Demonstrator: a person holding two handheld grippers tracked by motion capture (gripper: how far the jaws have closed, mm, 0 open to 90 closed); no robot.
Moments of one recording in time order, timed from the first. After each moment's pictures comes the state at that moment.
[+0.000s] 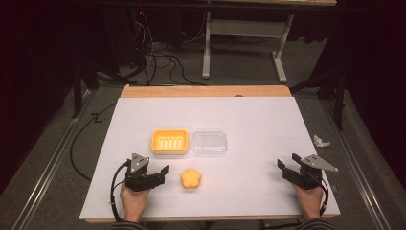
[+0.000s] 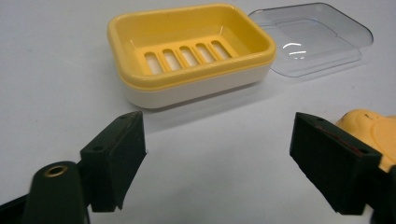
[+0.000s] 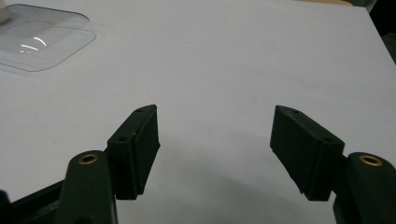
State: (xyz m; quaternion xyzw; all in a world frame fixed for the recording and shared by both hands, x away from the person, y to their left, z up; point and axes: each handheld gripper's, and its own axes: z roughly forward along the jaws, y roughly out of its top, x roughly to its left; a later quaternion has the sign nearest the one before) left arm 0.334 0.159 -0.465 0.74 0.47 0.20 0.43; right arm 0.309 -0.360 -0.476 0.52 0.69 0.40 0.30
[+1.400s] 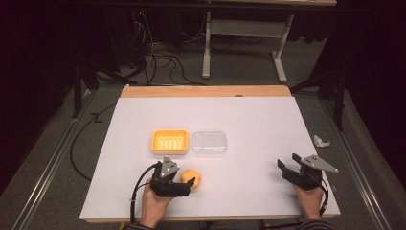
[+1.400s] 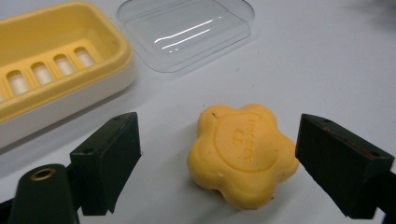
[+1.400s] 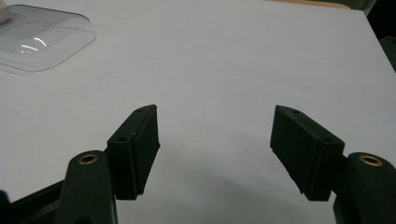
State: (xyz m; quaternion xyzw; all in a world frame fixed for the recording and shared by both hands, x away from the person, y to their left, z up) left arm 0.318 0.087 -0.455 0.82 0.37 0.14 0.42; right arm 0.308 -0.359 -0.476 0.52 0.69 0.40 0.30
